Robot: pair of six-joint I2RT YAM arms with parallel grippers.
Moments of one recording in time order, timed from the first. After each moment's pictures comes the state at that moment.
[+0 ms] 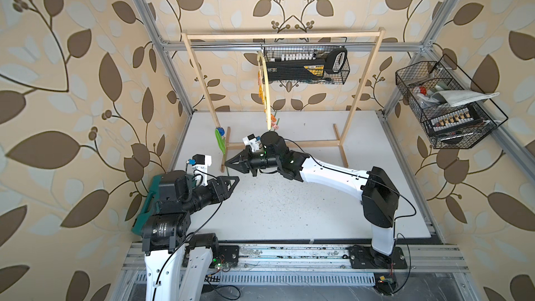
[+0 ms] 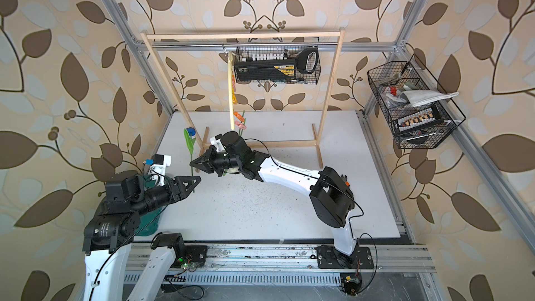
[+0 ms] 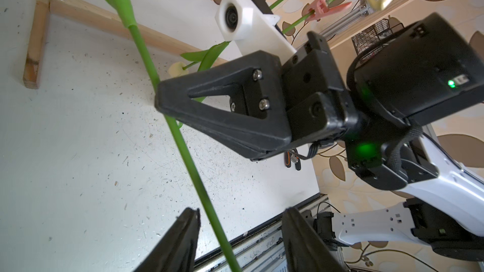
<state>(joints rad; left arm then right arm) 0.05 0.55 0.96 -1.04 0.70 -0.45 0.96 1.95 1.59 0.13 -0.50 1.52</state>
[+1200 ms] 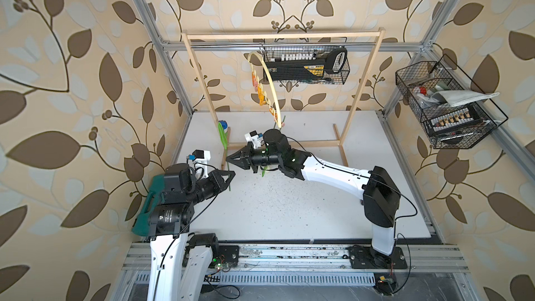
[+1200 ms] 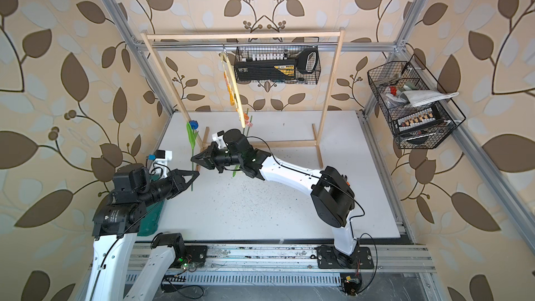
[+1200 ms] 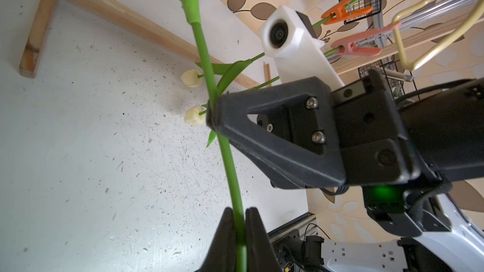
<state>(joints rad) 0.05 0.61 0.89 -0.89 0.68 -0.60 0.95 1.94 1.59 0.15 -0.49 1.53</state>
